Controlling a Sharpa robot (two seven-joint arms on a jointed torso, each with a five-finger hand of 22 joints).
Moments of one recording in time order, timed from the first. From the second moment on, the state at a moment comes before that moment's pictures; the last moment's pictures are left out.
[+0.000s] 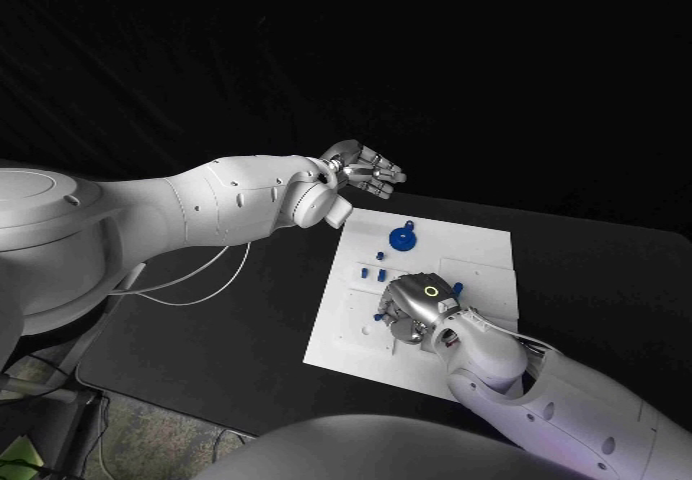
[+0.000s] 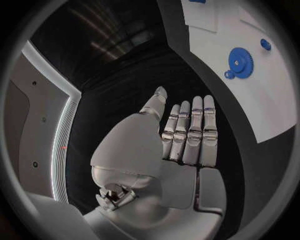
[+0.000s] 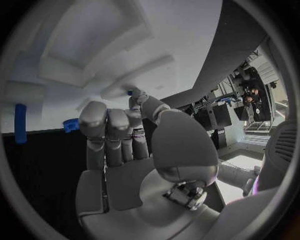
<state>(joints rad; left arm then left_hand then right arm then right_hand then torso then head) 1.27 -0.62 -0.13 1.08 -0.28 -0.20 0.17 1.39 0.01 0.03 -0.06 0.06 1.02 0.15 0.06 0.06 1.10 0.14 0.06 0.06 1.15 0.13 0.07 0.06 0.07 1.07 0.11 0.08 0.08 0.77 -0.47 0.10 1.46 -2.12 -0.26 -0.29 1.26 -0.11 0.56 -0.25 0.06 1.34 0.05 0.07 0.09 1.28 -0.05 0.98 1.10 1.45 -0.09 1.02 1.13 0.07 1.46 -0.11 0.89 1.31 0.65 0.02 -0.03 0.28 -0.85</state>
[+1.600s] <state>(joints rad) 1.27 -0.76 -0.14 1.21 -0.28 -0.20 0.14 1.39 0.01 0.03 -0.05 0.06 1.03 0.14 0.06 0.06 1.16 0.11 0.06 0.06 1.25 0.09 0.07 0.07 0.07 1.13 0.08 0.13 0.09 0.78 -0.47 0.11 1.46 -2.02 -0.21 -0.27 1.19 -0.16 0.37 -0.27 0.51 1.20 0.07 0.07 0.07 1.20 -0.02 0.92 1.00 1.43 -0.08 0.96 1.10 0.07 1.46 -0.10 0.81 1.31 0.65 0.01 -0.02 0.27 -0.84</state>
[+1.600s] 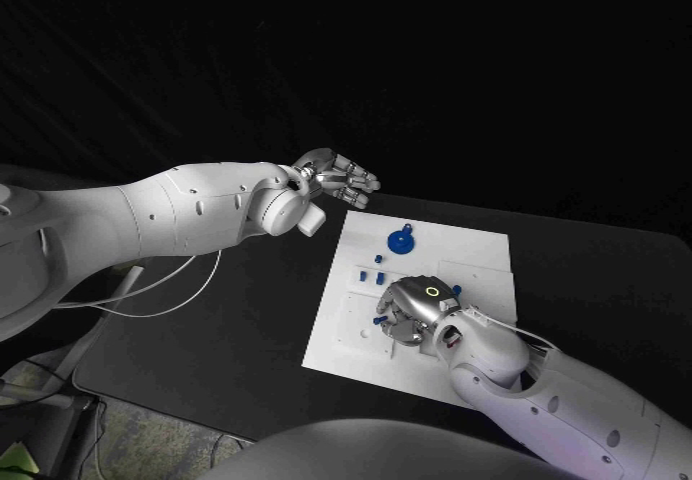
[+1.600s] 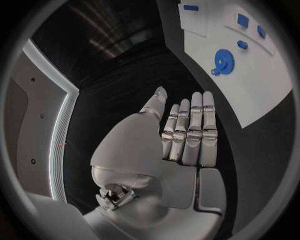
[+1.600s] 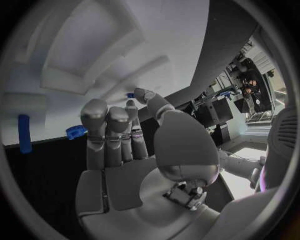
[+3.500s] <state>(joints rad) 1.27 -0.76 -0.14 1.21 -0.31 -0.19 0.13 1.39 0.01 0.04 -0.06 0.06 1.03 0.14 0.06 0.06 1.16 0.11 0.06 0.06 1.25 0.09 0.07 0.07 0.07 1.13 0.08 0.13 0.09 0.80 -0.42 0.09 1.42 -2.11 -0.18 -0.31 1.21 -0.13 0.52 -0.27 0.32 1.29 0.05 0.06 0.23 1.29 -0.04 0.97 1.11 1.45 -0.09 1.03 1.17 0.07 1.47 -0.11 0.92 1.31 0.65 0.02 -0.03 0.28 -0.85</state>
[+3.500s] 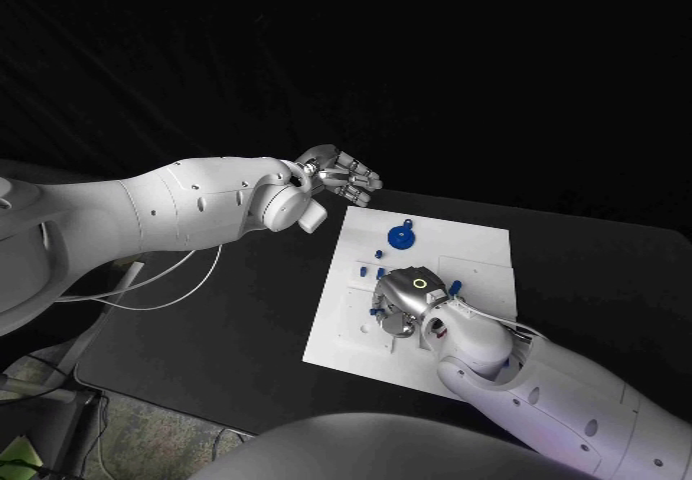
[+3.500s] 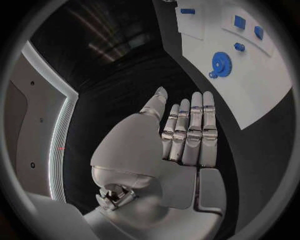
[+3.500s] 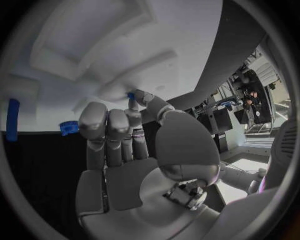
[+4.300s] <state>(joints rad) 1.27 -0.77 -0.14 1.22 -0.32 -0.19 0.12 1.39 0.01 0.04 -0.06 0.06 1.03 0.14 0.06 0.06 1.15 0.12 0.06 0.06 1.25 0.09 0.07 0.07 0.07 1.12 0.07 0.14 0.09 0.79 -0.46 0.08 1.46 -2.12 -0.28 -0.36 1.22 -0.13 0.56 -0.27 0.26 1.31 0.04 0.07 0.27 1.30 -0.04 0.96 1.13 1.46 -0.09 1.03 1.18 0.07 1.46 -0.11 0.94 1.31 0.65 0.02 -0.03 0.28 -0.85</state>
